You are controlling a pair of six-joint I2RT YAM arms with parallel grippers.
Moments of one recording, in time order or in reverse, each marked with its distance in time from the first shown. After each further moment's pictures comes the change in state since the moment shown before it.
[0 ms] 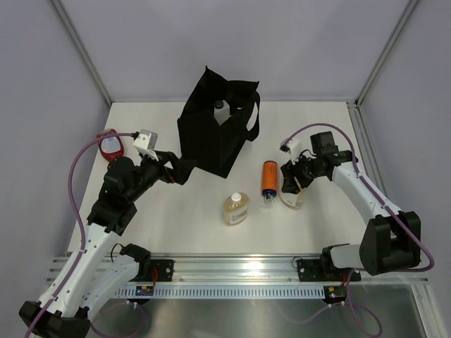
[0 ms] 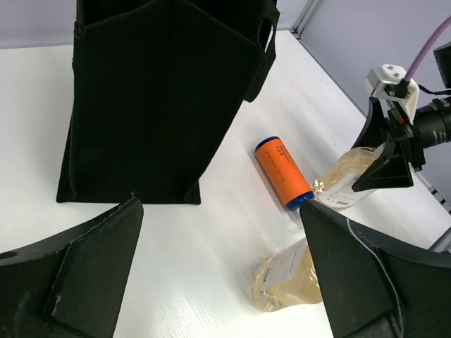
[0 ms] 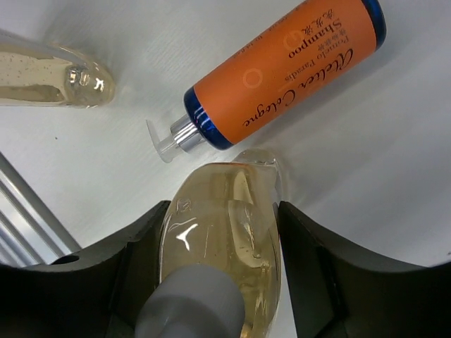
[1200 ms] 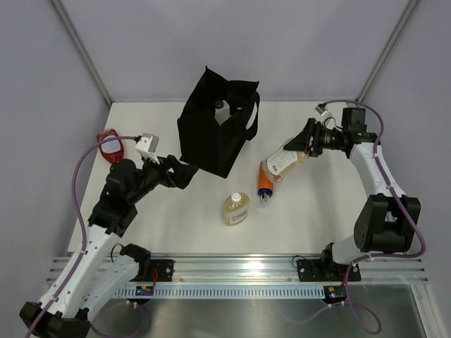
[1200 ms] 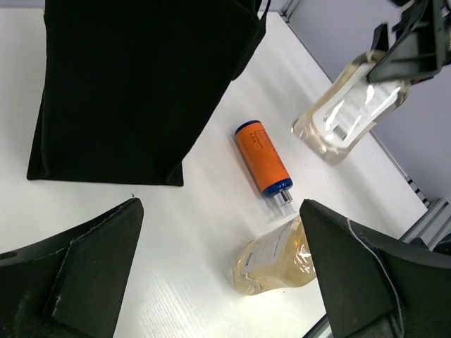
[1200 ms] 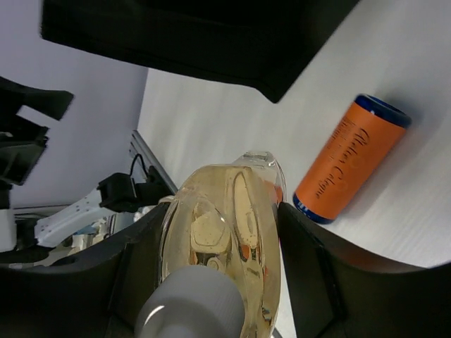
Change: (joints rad) left arm 0.000 -0.015 -0.026 -0.032 0.040 -0.067; right arm -0.277 0.160 0.230 0.142 -0.527 0.739
